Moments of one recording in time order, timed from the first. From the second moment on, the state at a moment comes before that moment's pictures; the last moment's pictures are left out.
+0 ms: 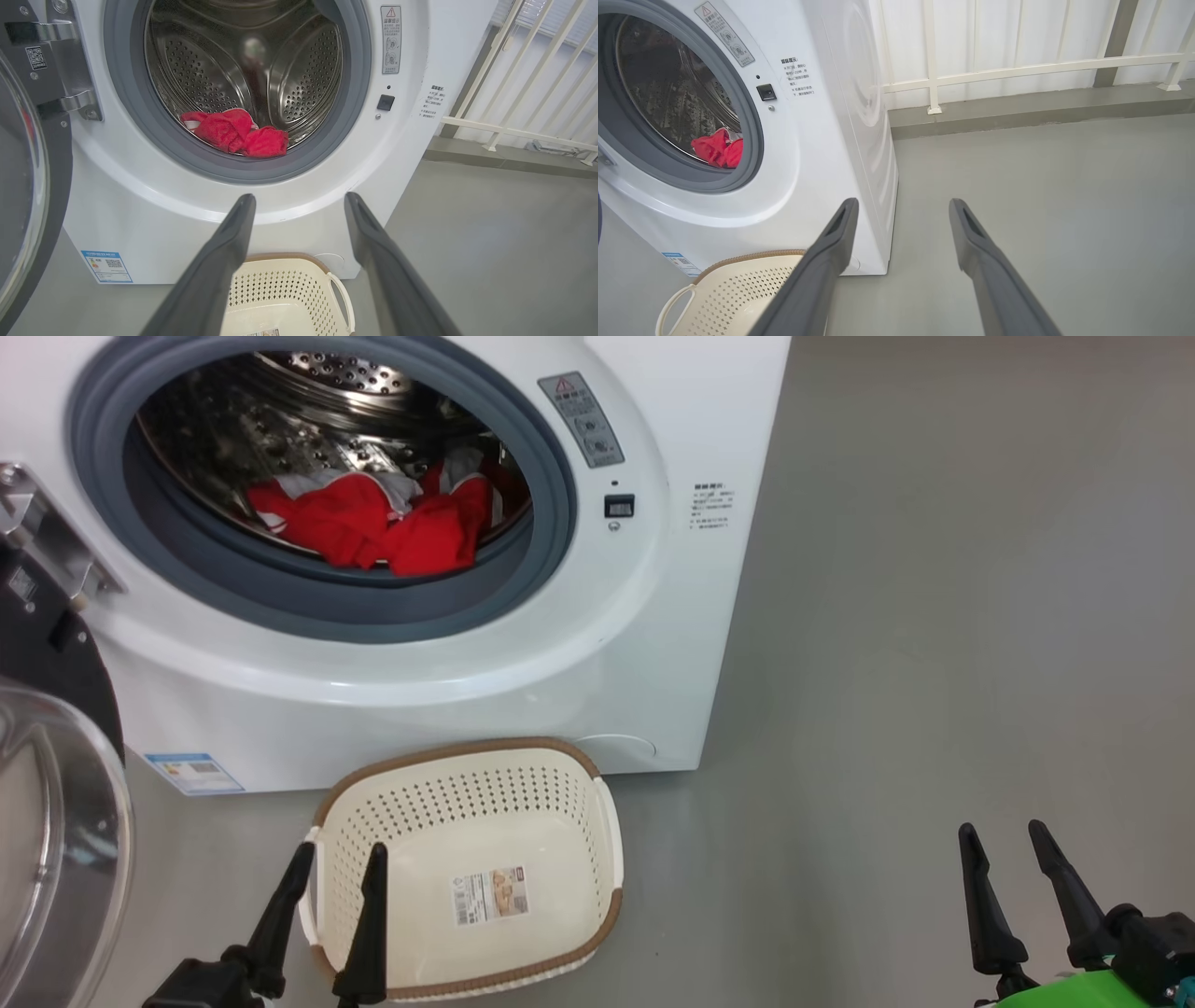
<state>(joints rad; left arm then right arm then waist) 0.00 0.04 -0.02 0.16 -0.27 -0.13 -0.26 0.11 -0.04 -0.11 0.15 0.30 0.13 -0.26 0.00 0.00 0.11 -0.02</state>
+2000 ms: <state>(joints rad) -1.01 0.13 0.06 0.87 -0.04 0.07 -0.26 -0.16 -0.04 0.02 0.15 0.38 0.13 -0.26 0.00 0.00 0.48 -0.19</state>
